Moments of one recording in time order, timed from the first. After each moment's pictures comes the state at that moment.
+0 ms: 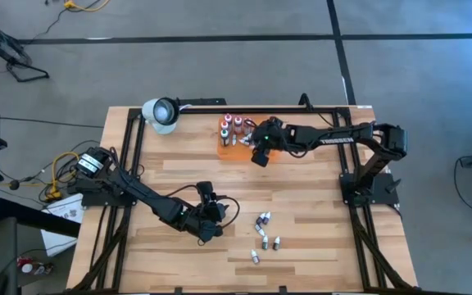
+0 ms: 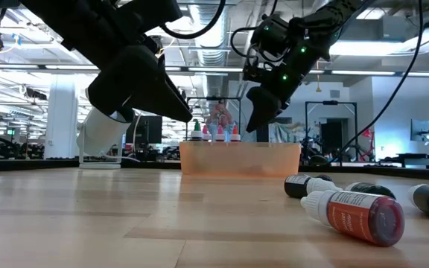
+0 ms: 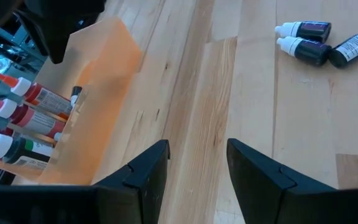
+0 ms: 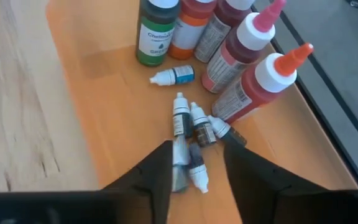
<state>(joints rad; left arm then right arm) -0.47 1.75 0.96 -0.10 -0.83 -0.18 -0.28 1.65 1.02 -0.22 0.26 -0.10</state>
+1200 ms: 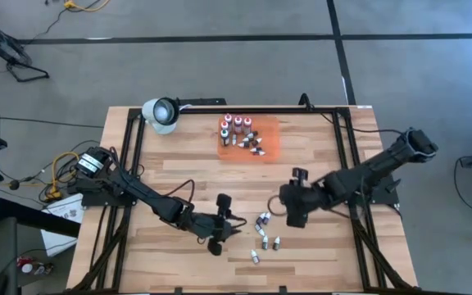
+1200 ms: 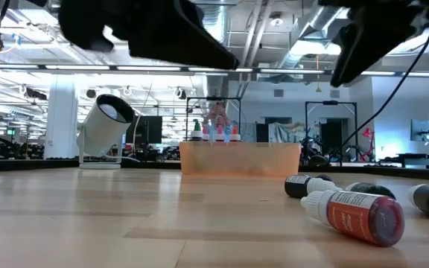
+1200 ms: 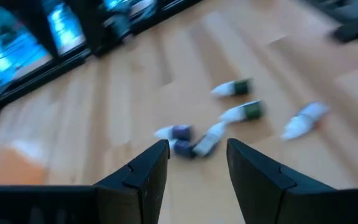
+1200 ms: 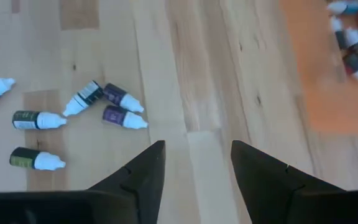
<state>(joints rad) -0.46 1.75 0.96 0.29 -0.42 0.20 0.43 1.38 1.02 -0.80 0.37 0.42</state>
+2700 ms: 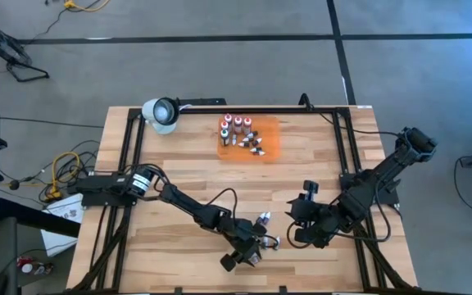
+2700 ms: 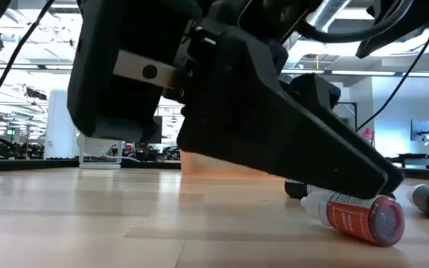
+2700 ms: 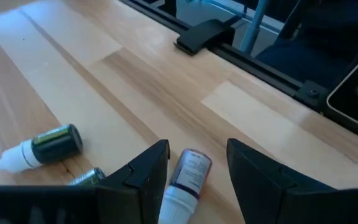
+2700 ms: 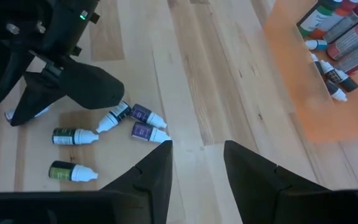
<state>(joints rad) -0.35 2.25 1.34 0.34 0.36 0.27 0.70 1.38 1.02 -0.81 0.64 0.65</state>
